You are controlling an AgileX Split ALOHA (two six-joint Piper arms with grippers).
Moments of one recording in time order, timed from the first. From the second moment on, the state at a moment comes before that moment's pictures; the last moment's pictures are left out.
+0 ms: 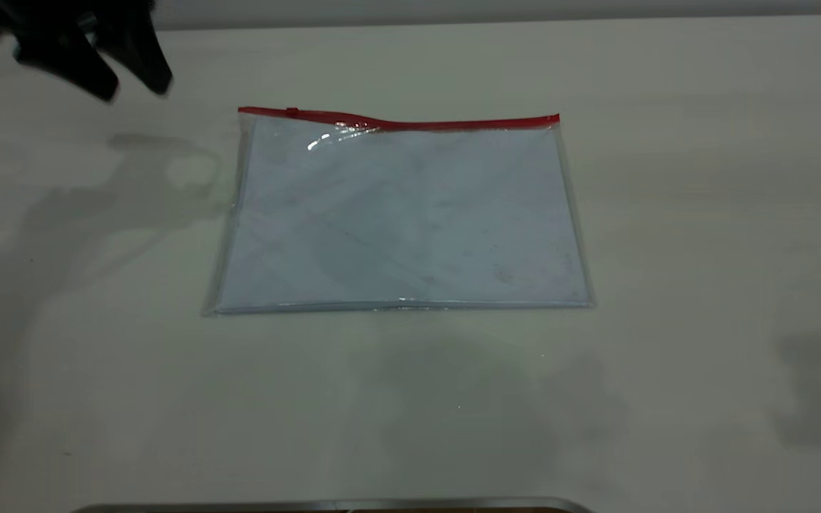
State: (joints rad) left arm -0.07 2.17 -1.39 -0.44 0.54 0.41; right arm 0.00 1.04 -0.65 0.17 0.62 -0.19
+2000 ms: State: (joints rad) left arm -0.07 2.53 -1.47 -1.39 0.59 1.61; right arm 0.00 1.19 -0.70 0.26 0.60 -0.29
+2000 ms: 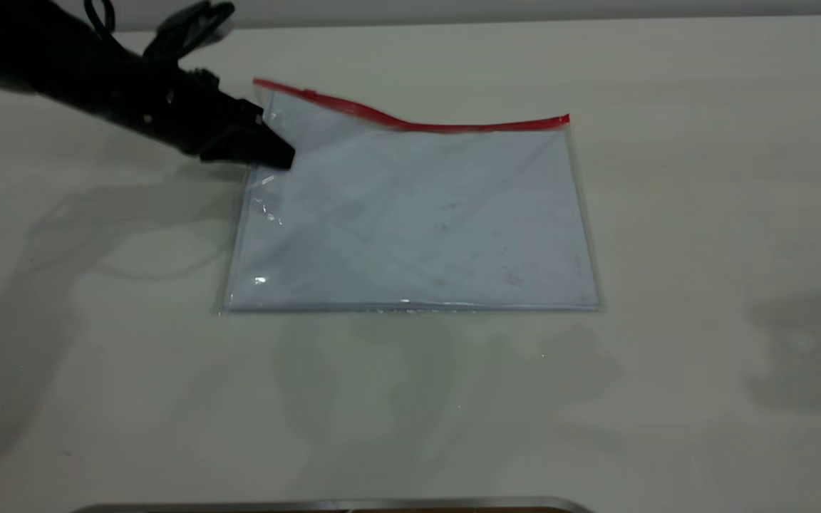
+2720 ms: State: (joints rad) left arm -0.17 2.50 -1.72 -1.06 1.02 2.10; right arm 0.19 1.74 -1.00 0.72 0.47 -1.01
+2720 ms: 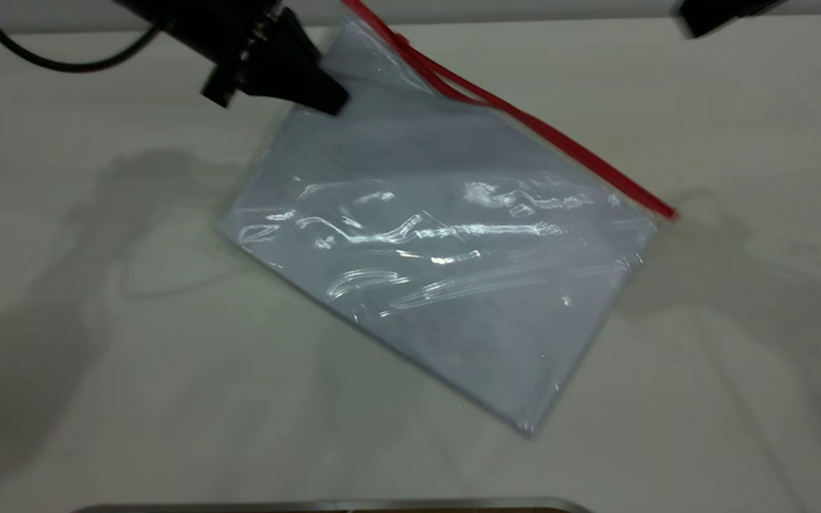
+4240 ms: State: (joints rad) left arm -0.22 2.50 -1.72 -1.20 1.02 2.11; right arm 0.31 2.05 -1.21 1.36 0.58 -1.62
